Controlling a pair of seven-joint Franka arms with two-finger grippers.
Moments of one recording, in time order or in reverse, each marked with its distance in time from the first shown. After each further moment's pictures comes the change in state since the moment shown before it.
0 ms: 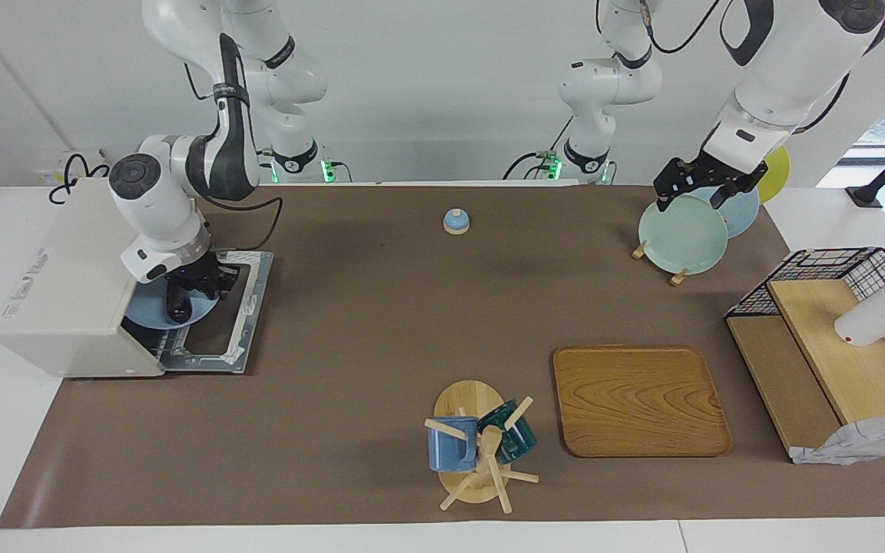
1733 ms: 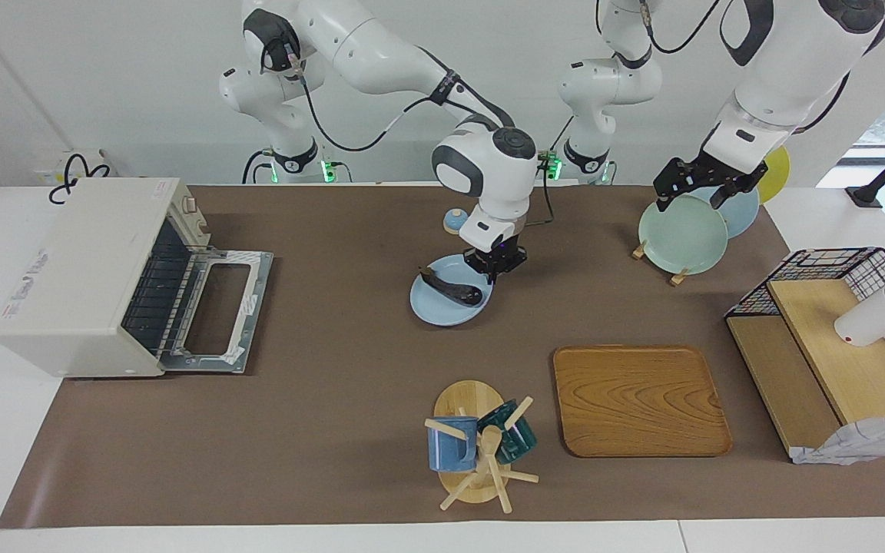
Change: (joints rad) left arm 0.000 0.000 0.000 0.000 0.000 0.000 0.000; right arm 0.569 0.465 0.343 0.559 -0.144 0.013 0.944
